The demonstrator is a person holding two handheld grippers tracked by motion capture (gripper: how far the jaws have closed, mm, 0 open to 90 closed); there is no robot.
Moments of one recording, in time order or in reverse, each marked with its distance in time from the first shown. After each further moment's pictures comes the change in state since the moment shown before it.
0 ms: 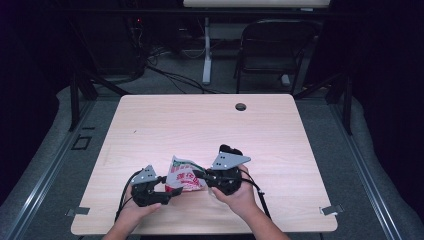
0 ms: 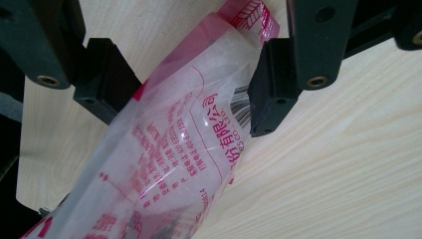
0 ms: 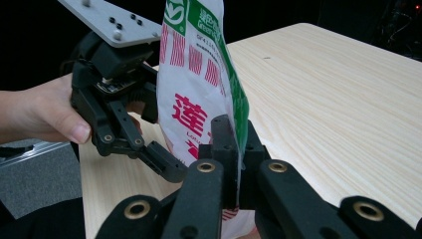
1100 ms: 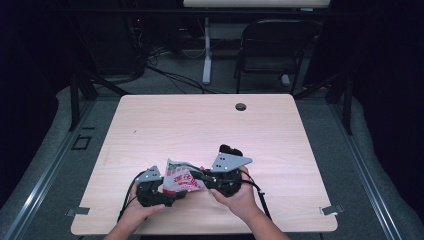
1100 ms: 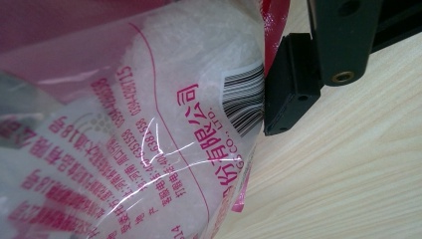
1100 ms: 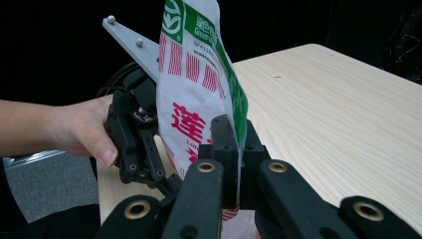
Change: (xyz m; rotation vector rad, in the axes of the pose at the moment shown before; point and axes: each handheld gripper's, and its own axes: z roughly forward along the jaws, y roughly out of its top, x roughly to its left) left arm 0.000 -0.001 0.012 0.018 -0.051 -0.036; right arm 0.010 0.011 -0.008 -0.048 0.034 -0.039
